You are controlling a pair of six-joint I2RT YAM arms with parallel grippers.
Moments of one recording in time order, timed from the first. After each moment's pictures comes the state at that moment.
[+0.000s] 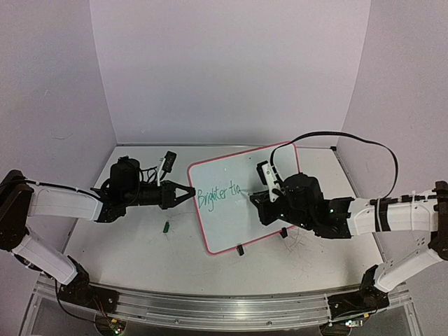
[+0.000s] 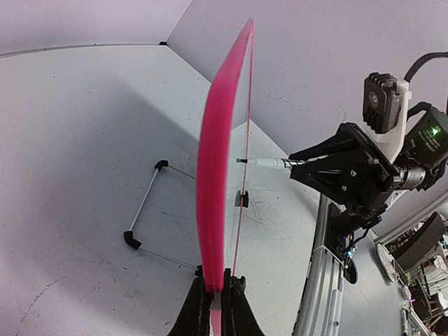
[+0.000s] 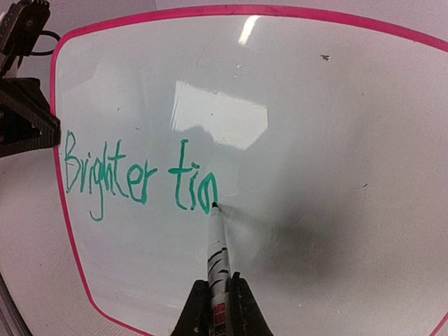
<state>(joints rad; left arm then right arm) -0.63 1.41 0.63 0.52 0.59 -0.44 0.98 1.38 0.77 0.17 0.29 0.22</state>
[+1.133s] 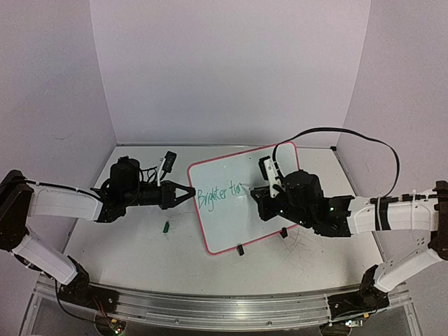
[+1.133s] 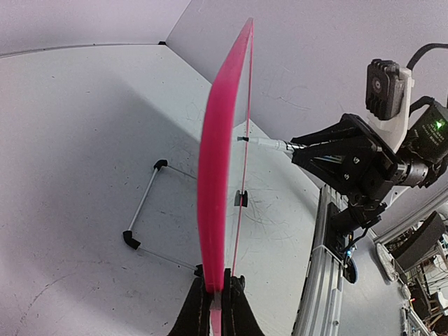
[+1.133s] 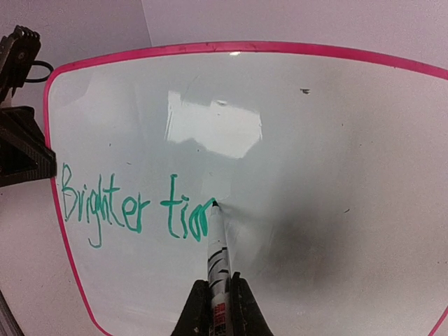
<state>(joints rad) -0.63 1.41 0.63 0.52 0.59 -0.44 0.98 1.38 0.79 0.19 0.33 0.23</state>
